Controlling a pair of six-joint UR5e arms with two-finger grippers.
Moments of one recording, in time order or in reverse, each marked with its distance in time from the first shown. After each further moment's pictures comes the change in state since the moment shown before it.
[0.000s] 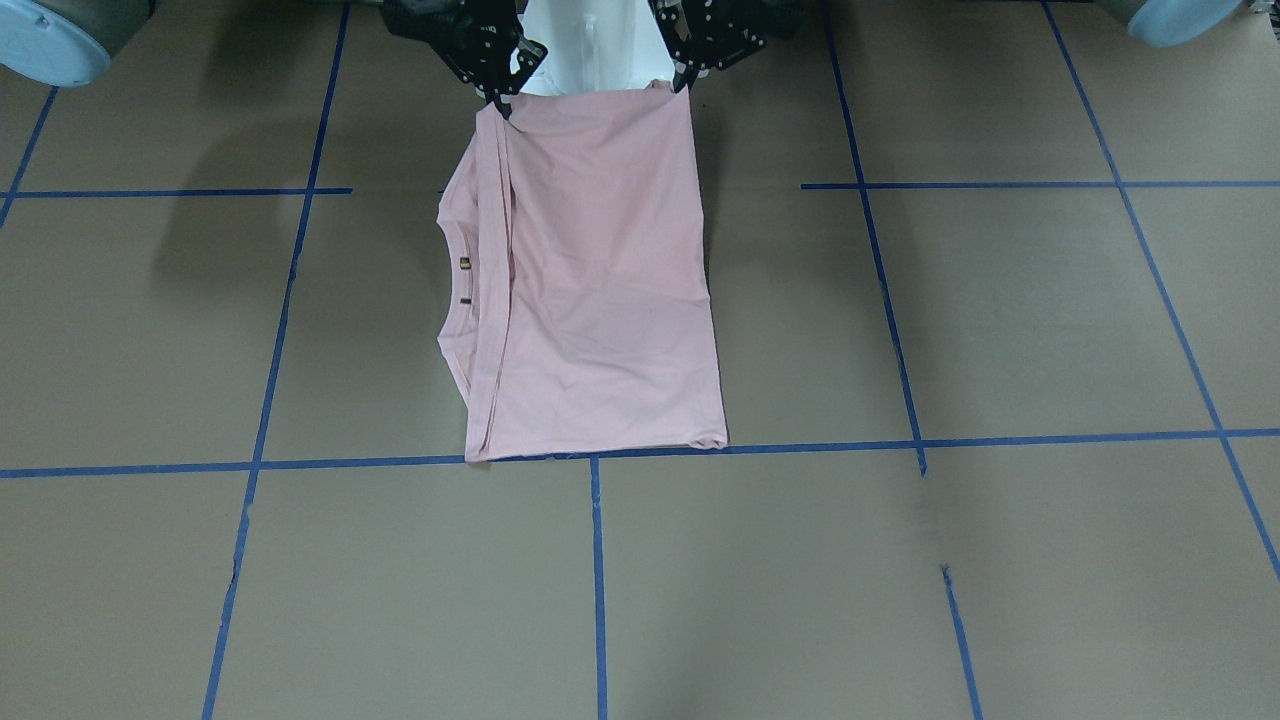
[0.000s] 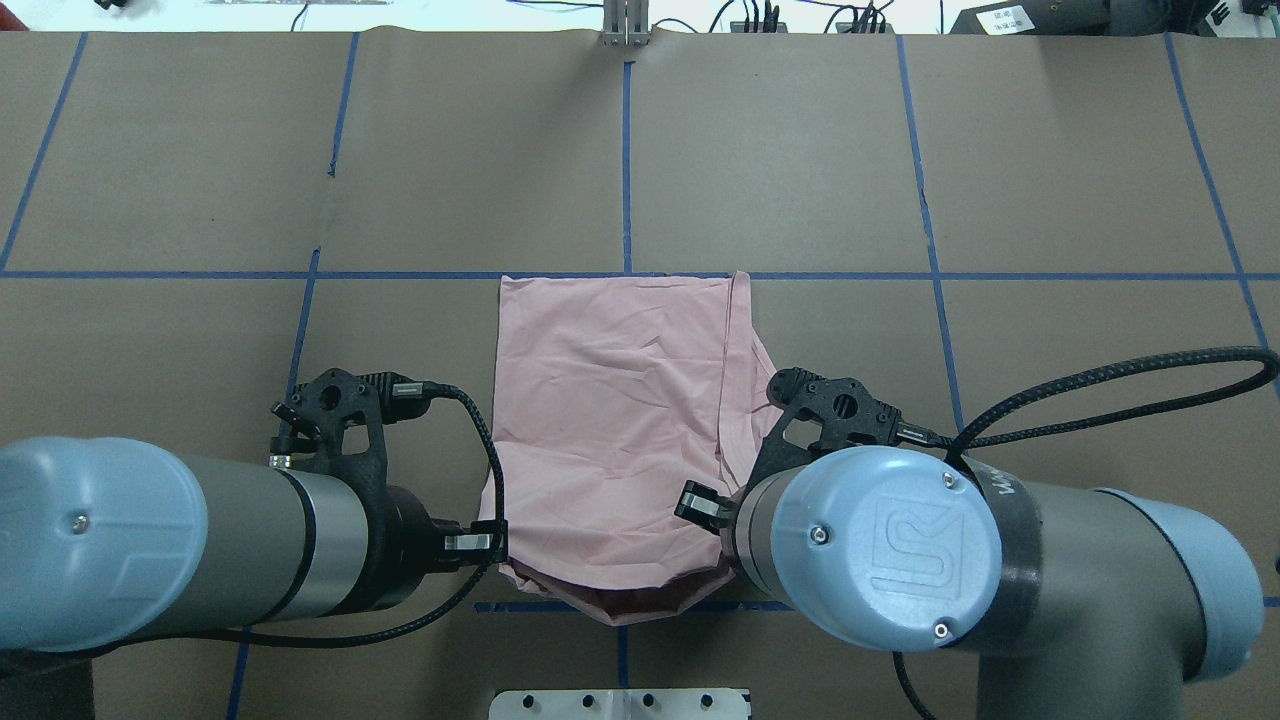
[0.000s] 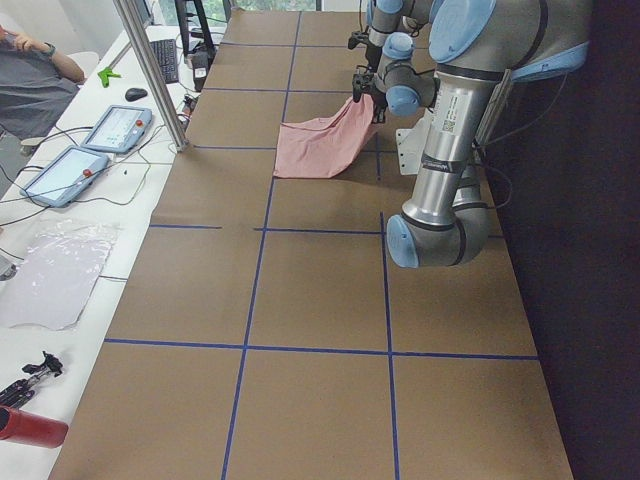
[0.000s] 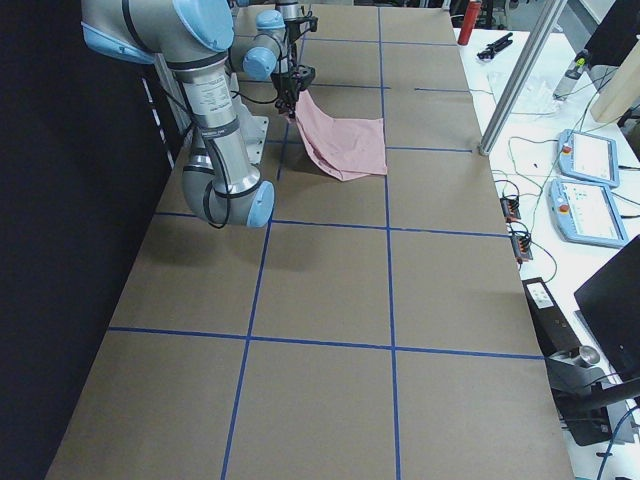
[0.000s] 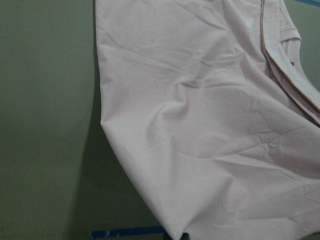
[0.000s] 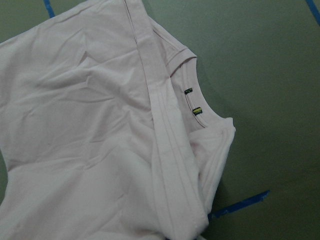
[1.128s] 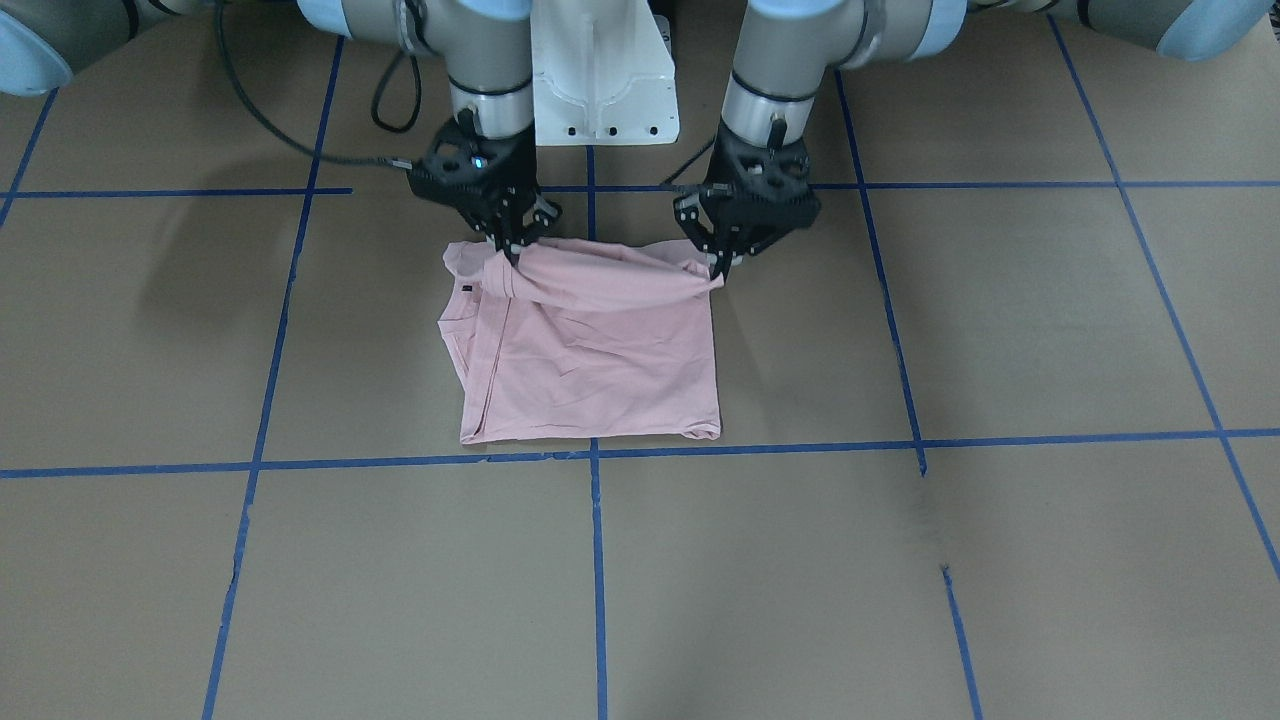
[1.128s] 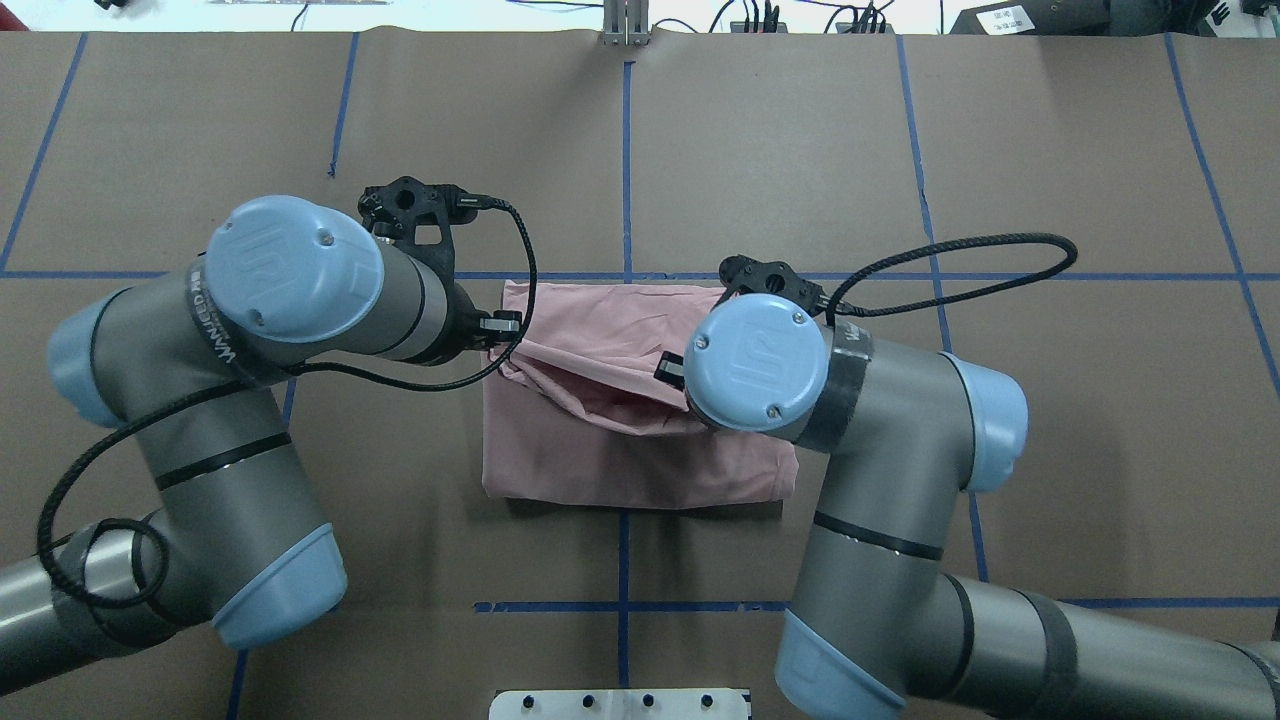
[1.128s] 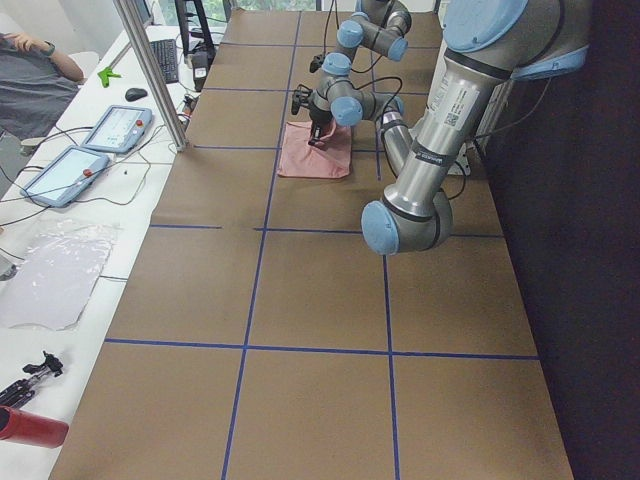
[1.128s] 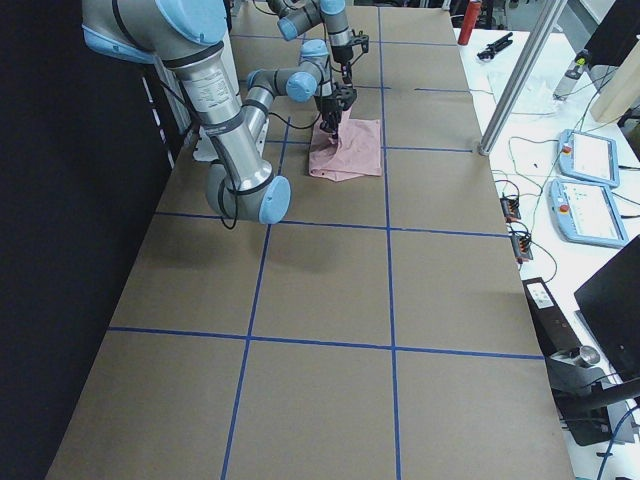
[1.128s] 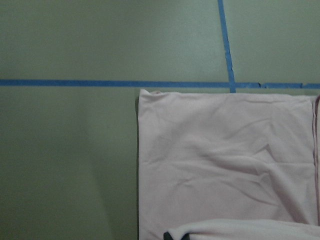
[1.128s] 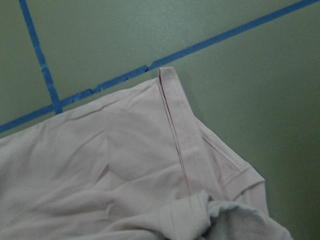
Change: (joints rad) left arm -0.281 -0.145 0.491 -0.169 -0.009 0.270; right arm 0.211 0.088 -0.460 0.307 0.005 -0.149
